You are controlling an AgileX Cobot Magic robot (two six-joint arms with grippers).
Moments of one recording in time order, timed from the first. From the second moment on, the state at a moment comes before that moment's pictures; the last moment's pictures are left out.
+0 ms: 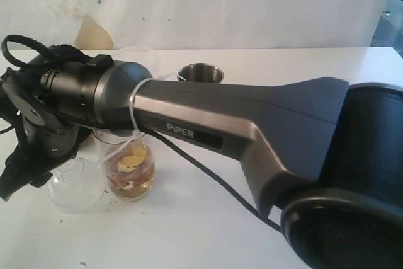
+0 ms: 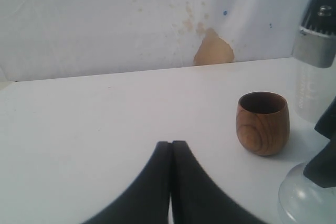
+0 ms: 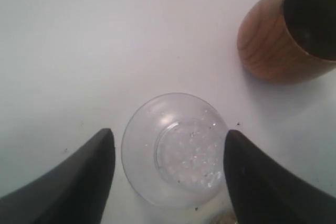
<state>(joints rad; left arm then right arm) 0.06 0.00 -0.01 0.06 0.22 0.06 0.95 2.26 -2.00 -0.13 0.81 0.00</state>
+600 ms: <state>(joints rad) 0.06 0.00 -0.01 0.06 0.22 0.06 0.95 2.26 -2.05 -0.10 0.80 -0.03</state>
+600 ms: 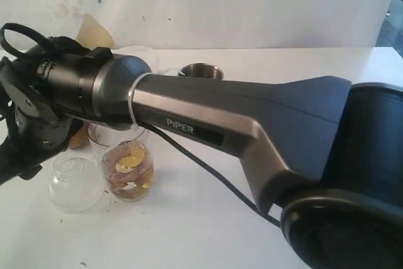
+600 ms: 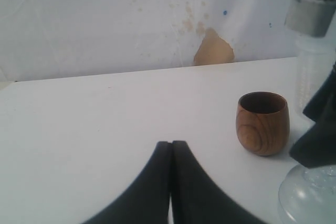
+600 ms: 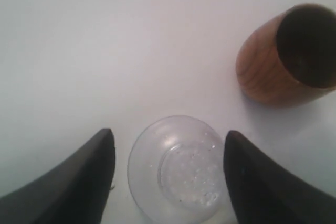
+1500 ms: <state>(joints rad) 0.06 0.00 -0.01 0.06 0.22 0.06 0.95 2.47 -2.43 -0.13 1.18 -0.12</state>
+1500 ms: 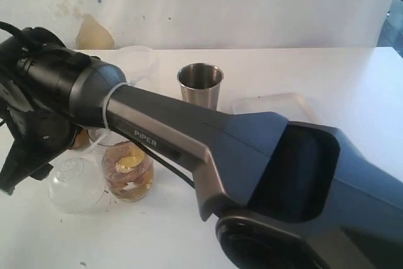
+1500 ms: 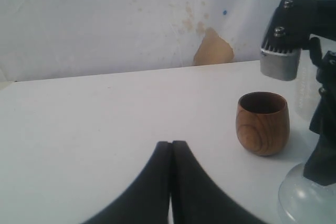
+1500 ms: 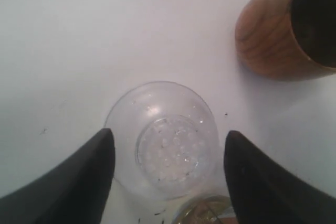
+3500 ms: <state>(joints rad) 0.06 0.00 -0.01 0.06 0.22 0.06 0.95 2.13 -2.43 -0.16 1.22 -0.14</state>
